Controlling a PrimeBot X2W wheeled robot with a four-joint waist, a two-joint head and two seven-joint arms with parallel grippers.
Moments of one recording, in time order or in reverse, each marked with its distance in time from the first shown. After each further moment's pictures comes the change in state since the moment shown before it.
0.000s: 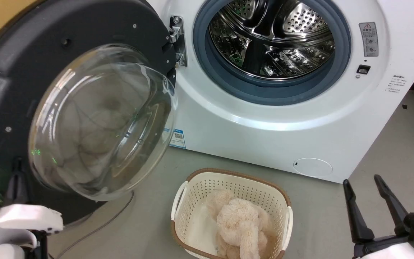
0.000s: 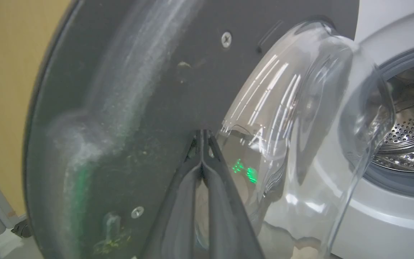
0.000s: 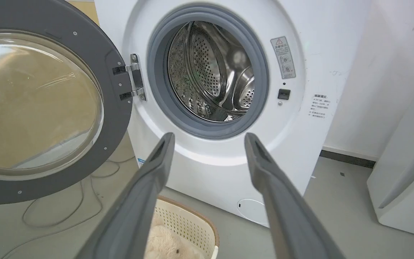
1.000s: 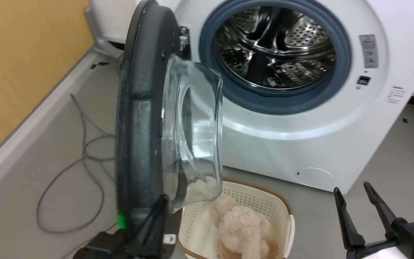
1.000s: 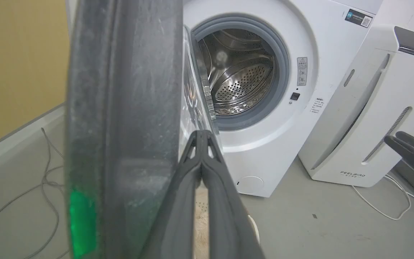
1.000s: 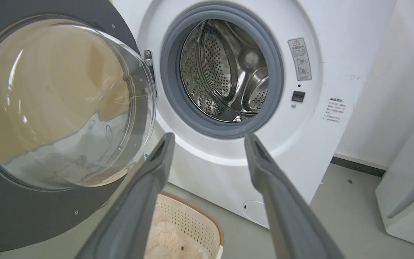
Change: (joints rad) left arm 0.306 -0.162 -0.428 -0.596 0.146 0.049 0.285; right arm 0.001 0.000 0.017 0.067 -0.028 0.000 -0.033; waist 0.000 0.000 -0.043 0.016
